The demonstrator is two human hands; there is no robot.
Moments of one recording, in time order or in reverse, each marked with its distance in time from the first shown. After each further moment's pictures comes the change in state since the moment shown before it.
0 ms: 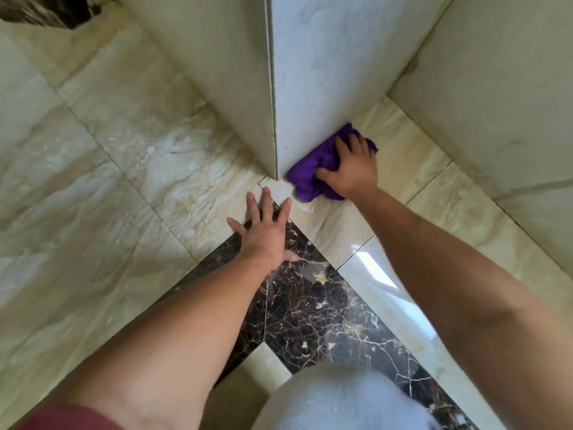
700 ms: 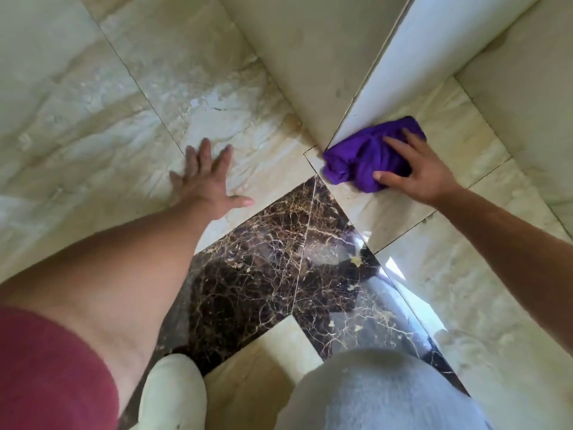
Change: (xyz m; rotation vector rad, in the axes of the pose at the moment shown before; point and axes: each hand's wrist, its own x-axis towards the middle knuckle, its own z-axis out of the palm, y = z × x) left_hand -0.003 -0.183 -0.013 -0.085 0.163 -0.233; right_hand -0.033 0.033 -0.012 0.093 -0.069 -0.190
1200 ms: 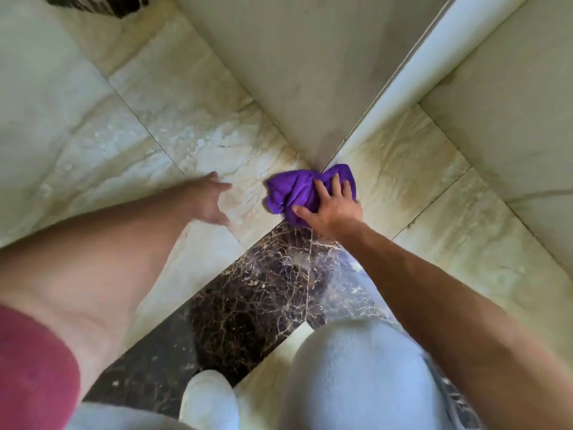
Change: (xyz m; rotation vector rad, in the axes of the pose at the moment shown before) left_hand 0.017 -0.021 -0.081 0.222 -0.322 0.181; right_hand -0.021 -0.153 0.066 -0.257 -0.245 0.247
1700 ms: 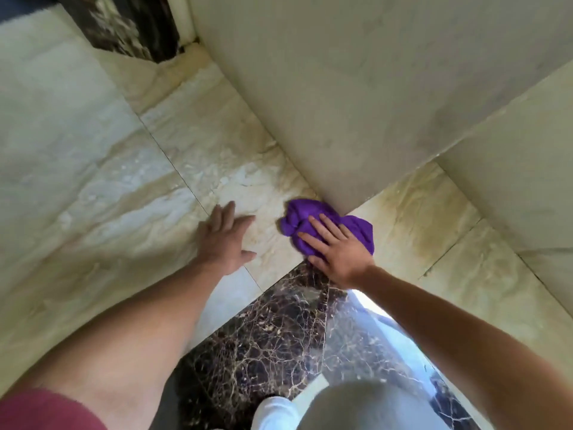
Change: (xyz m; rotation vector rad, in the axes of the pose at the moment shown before) left_hand 0.000 -0.003 0.037 -0.168 0.266 0.037; right_hand 0.011 0.007 0.017 -0.264 0.165 -0.590
